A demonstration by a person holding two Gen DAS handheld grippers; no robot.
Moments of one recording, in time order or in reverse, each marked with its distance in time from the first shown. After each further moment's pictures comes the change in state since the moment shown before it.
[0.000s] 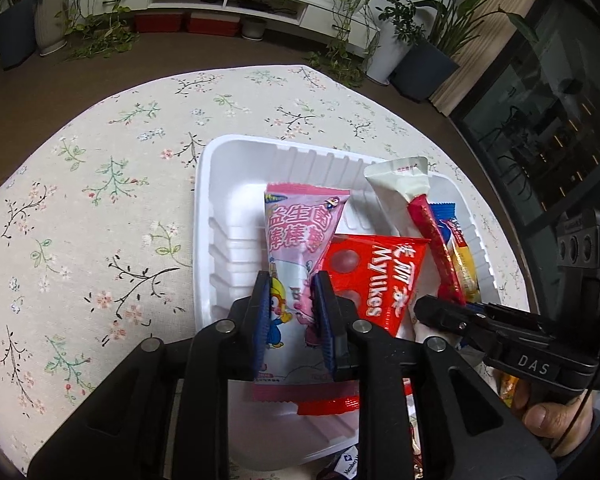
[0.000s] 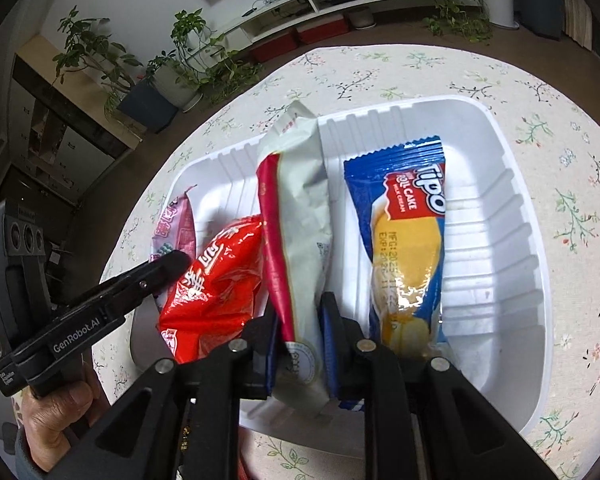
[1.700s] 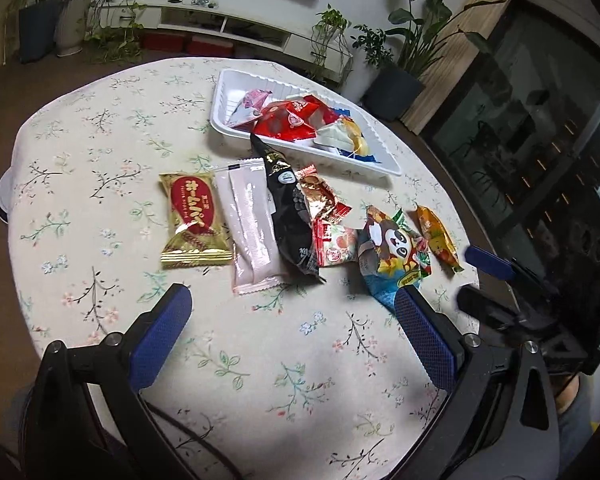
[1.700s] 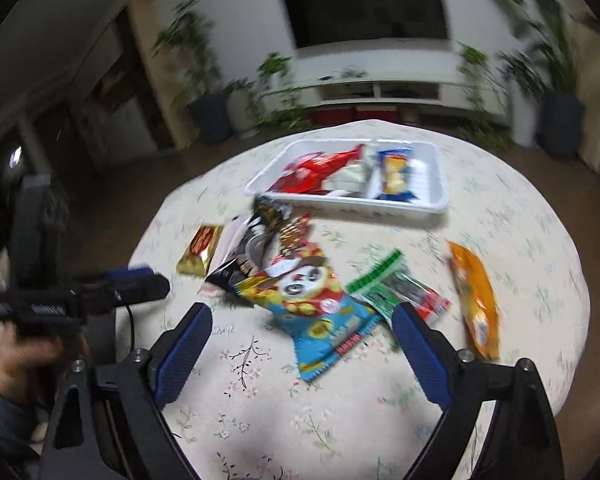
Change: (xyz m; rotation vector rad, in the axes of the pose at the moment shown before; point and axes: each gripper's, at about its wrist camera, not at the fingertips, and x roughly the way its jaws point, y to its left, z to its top) left arm -0.173 -0.044 -0.255 -0.008 -0.135 -0.076; right arm -0.148 0.046 -0.228 -0.425 -0.258 -0.030
